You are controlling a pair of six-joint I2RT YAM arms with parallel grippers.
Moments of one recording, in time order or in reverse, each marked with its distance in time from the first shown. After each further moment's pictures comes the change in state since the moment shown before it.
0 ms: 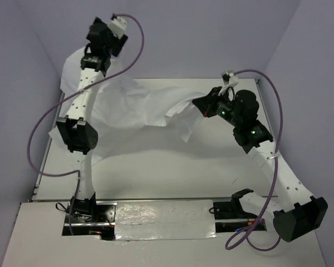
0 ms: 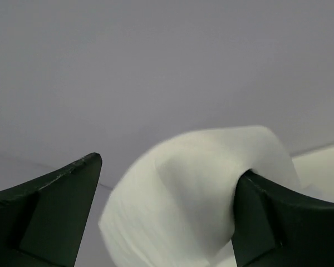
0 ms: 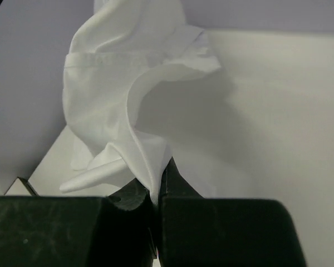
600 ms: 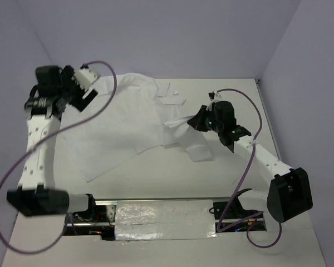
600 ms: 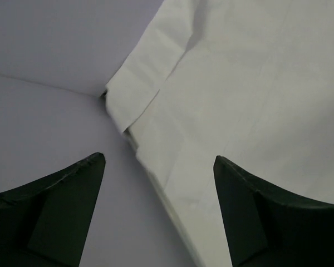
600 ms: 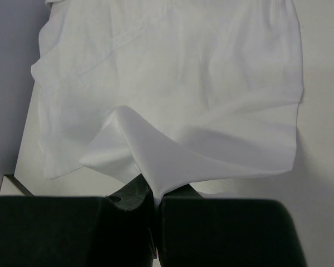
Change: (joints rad) left arm 0.223 -0.719 -0.828 -0.420 0.444 0.157; right arm 0.015 0.192 -0.277 0.076 0.089 0.175
